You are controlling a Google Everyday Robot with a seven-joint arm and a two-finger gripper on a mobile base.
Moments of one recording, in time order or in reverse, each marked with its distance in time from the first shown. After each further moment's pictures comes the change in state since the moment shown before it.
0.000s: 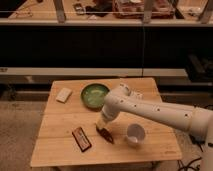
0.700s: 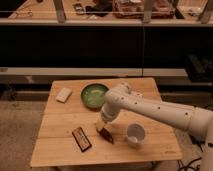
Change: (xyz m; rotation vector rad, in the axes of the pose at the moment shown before) arm -0.003 -0.016 -0.006 0.071 -0.041 0.009
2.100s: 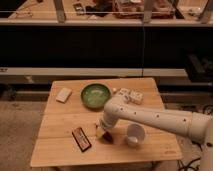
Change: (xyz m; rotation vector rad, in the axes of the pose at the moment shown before) arm -0.016 -0.009 0.038 -0.009 0.029 -0.071
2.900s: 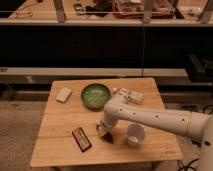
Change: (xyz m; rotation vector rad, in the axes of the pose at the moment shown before) arm -0.004 0.003 0.005 -0.021 -0.027 -0.019
